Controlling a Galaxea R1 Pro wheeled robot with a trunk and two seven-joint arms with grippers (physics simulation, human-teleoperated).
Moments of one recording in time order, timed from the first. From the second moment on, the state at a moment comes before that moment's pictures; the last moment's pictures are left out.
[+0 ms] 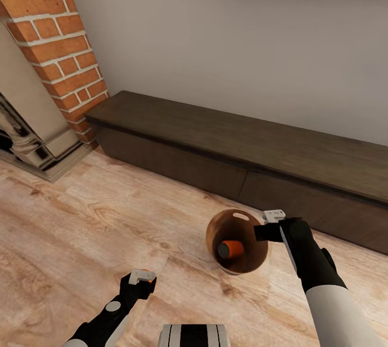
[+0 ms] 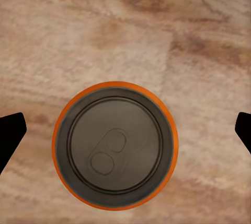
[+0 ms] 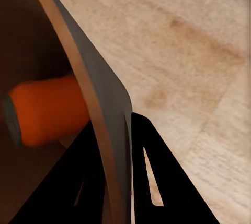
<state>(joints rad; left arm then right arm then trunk) -0.52 0.01 -0.23 -0.36 0.09 -0.17 -0.01 -0.65 -0.04 -0.11 -1.09 0.29 0.92 0.41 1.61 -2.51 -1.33</state>
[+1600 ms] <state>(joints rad) -0.52 0.01 -0.23 -0.36 0.10 -0.17 -0.01 -0.62 -0.06 -0.11 -1.26 0.32 1.02 0.64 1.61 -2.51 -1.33</state>
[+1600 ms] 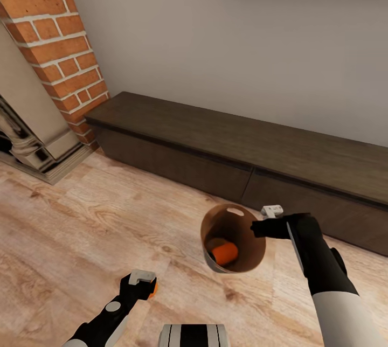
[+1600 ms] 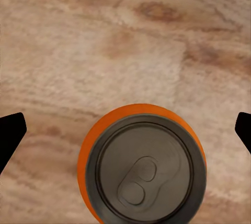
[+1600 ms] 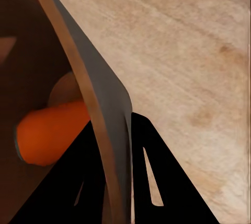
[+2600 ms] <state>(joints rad) -0.52 0.01 -0.23 -0.35 0.10 -0.17 -0.01 -0.61 -0.06 -0.11 -1.28 0.31 1.02 0.64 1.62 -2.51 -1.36</state>
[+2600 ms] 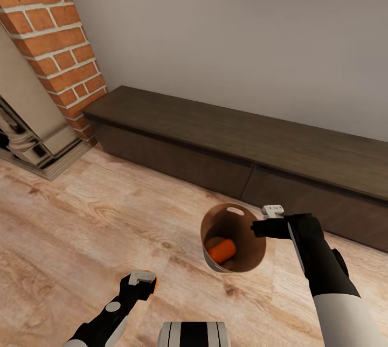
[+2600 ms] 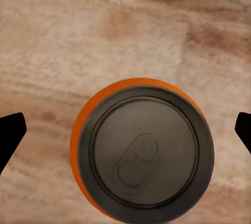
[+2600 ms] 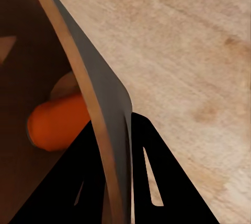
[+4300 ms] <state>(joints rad) -0.52 0.01 -0.23 -0.35 0.09 -0.16 -0.01 -0.61 -0.05 -0.11 -1.28 0.31 1.03 0.64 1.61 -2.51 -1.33</state>
